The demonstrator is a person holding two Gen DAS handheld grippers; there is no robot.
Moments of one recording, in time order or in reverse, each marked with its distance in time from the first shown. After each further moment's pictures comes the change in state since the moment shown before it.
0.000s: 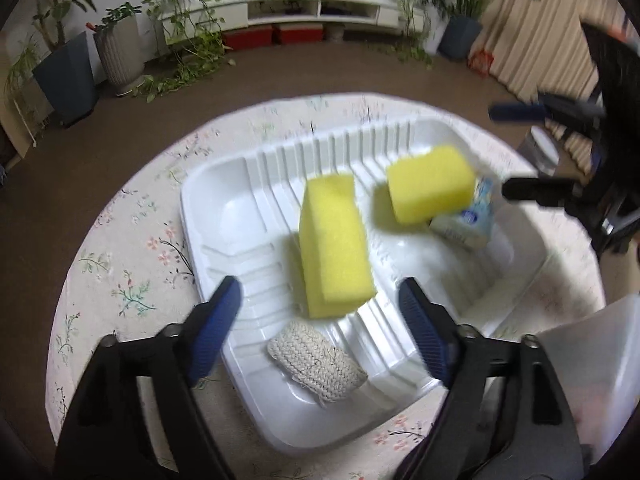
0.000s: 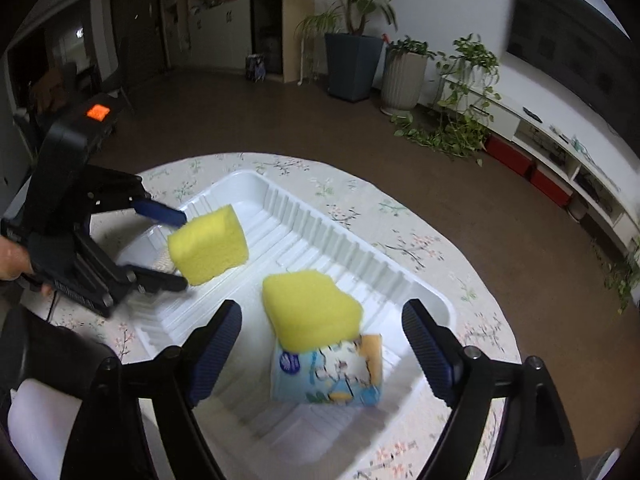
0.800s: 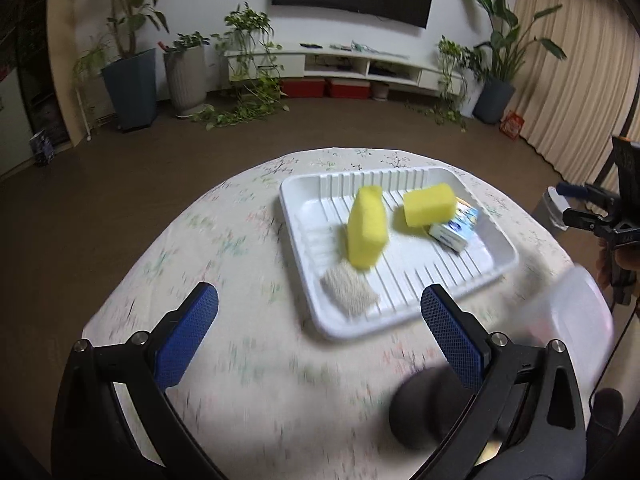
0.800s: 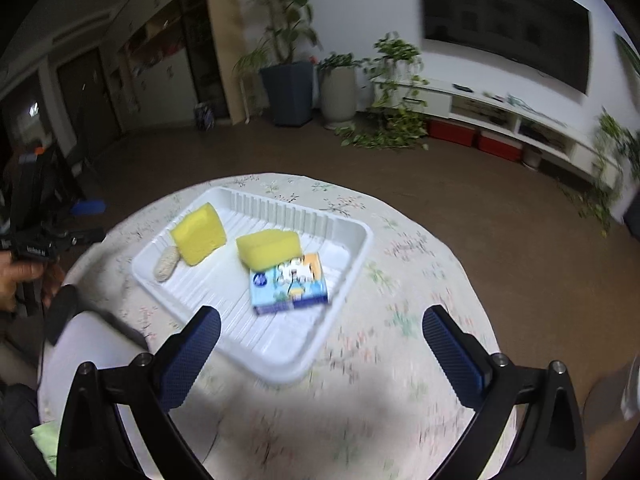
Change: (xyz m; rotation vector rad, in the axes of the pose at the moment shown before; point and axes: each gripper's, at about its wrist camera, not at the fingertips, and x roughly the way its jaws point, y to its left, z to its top) left arm -0.116 0.007 -0.076 -0.129 -0.218 0.125; right arm -0.105 -0.023 -0.093 0.271 -0.120 -0.069
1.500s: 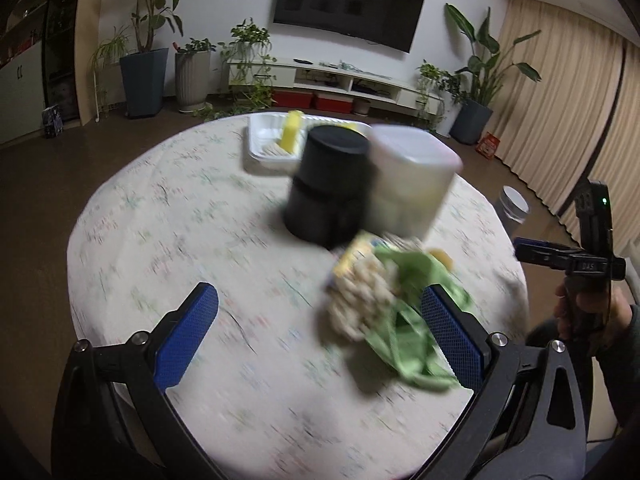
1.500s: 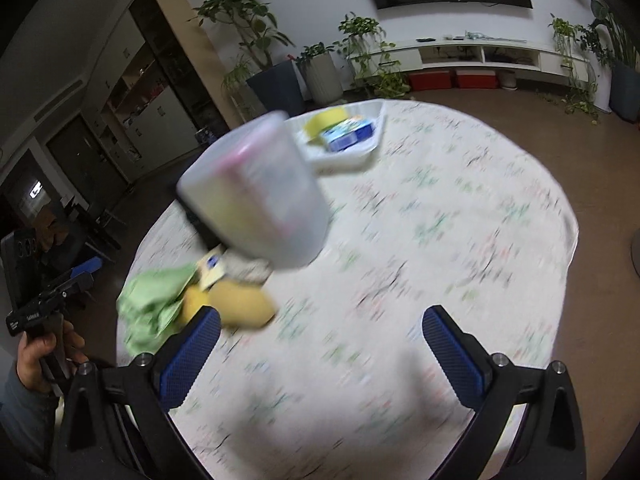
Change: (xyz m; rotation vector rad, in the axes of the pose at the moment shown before) left arm -0.144 -0.097 -0.192 -0.064 -0.080 -0.059; right arm -0.113 0.094 -0.196 0.259 0.012 0.107
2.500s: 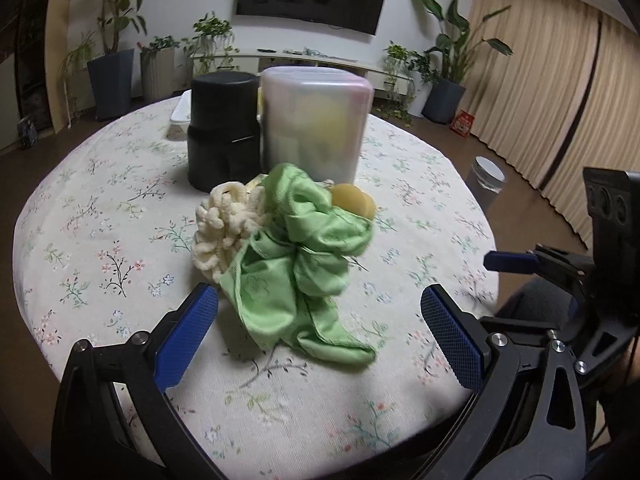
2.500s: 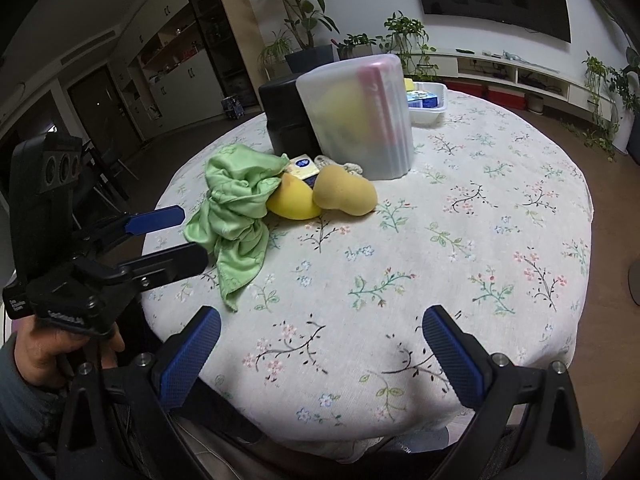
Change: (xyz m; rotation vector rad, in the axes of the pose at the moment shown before) left arm 0.034 -0.082 -0.049 0.053 0.027 -0.059; right arm -0.013 0.081 -0.085 -0.152 0.031 -0.017
